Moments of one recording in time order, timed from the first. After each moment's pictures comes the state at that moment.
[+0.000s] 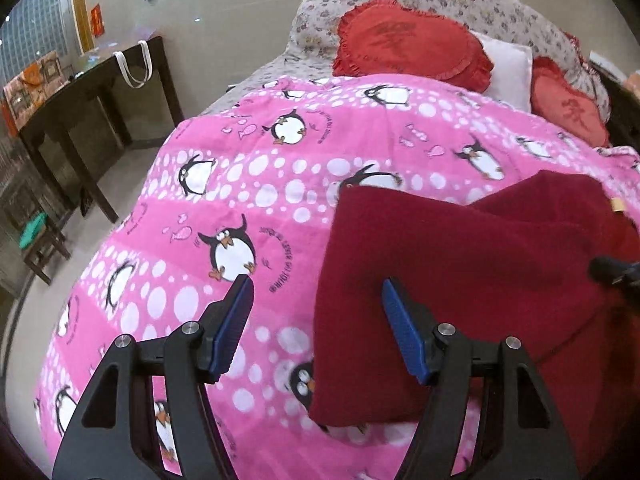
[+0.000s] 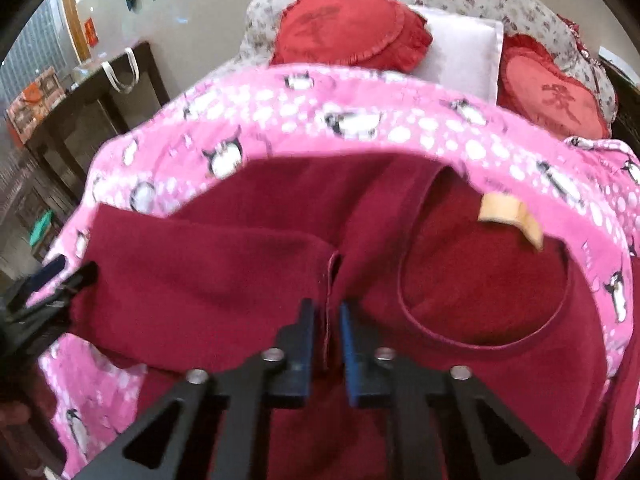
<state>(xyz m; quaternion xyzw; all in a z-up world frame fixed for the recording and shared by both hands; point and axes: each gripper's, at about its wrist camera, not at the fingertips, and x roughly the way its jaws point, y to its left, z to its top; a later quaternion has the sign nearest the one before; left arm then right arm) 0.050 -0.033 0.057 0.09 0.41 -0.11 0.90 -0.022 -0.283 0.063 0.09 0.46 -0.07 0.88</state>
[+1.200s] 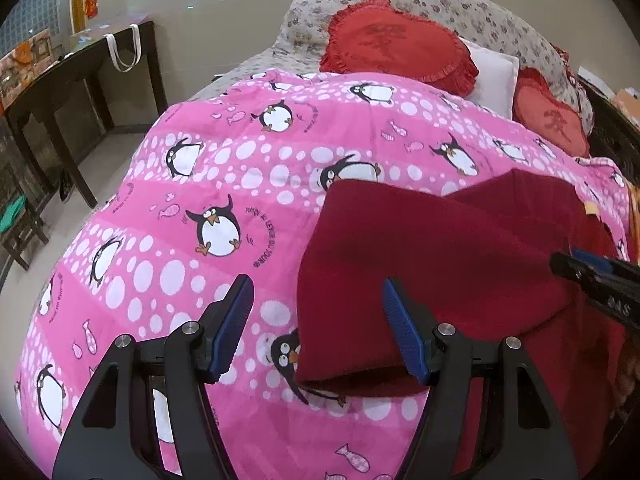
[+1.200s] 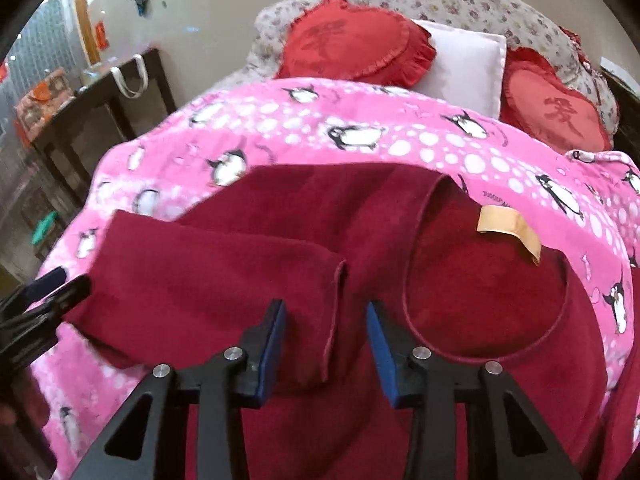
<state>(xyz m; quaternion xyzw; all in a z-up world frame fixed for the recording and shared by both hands) 0.033 -0.023 0.061 0.05 0.42 -0.15 0.89 -0.022 -0.285 0.055 0.08 0.45 -0.06 0.89</state>
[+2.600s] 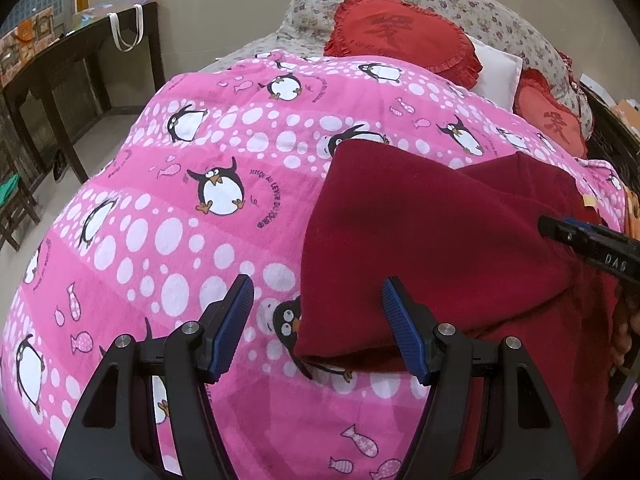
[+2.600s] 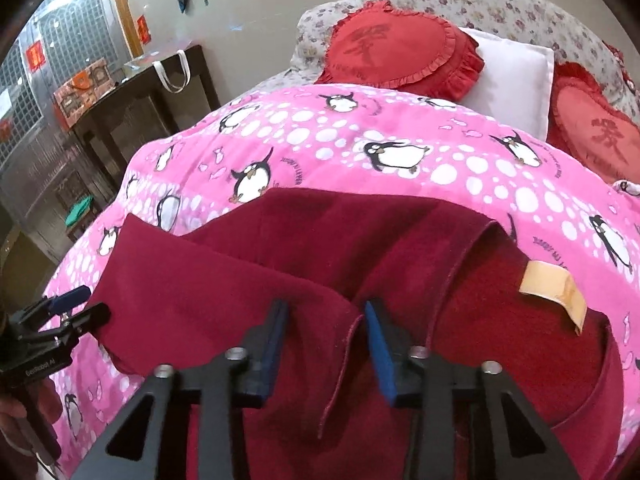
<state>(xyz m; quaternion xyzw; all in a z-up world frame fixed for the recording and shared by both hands) 0.022 -0.011 0.045 0.02 0.44 -0.15 0.88 0.005 -0.291 0.049 0.06 0.43 0.03 0.90</state>
